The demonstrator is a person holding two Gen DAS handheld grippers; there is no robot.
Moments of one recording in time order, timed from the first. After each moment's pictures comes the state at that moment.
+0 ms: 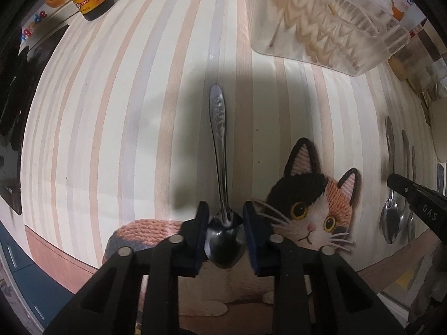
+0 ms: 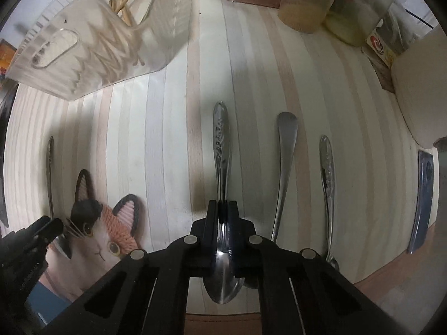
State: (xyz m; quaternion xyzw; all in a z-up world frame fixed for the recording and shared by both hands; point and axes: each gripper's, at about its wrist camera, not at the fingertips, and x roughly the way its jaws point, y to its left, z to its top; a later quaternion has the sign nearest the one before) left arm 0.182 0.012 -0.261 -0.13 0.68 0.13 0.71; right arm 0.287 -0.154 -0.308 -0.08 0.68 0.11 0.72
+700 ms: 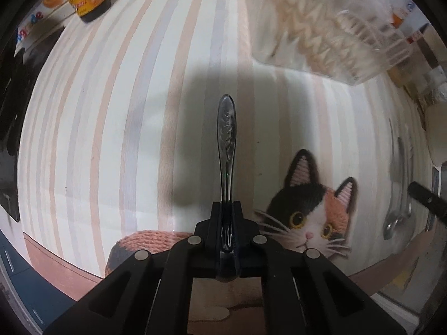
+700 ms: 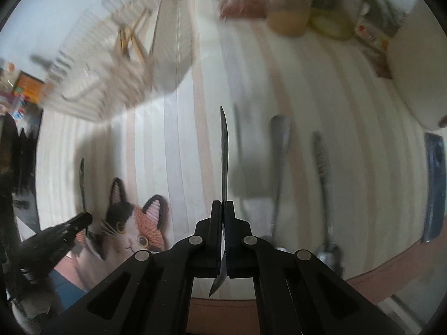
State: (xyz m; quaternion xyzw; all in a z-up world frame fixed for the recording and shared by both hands) left arm 0.201 0.049 -0.256 -0.15 0.68 0.11 0.71; right arm 0.290 -0.198 -0.272 0.02 0.67 0.15 0.72
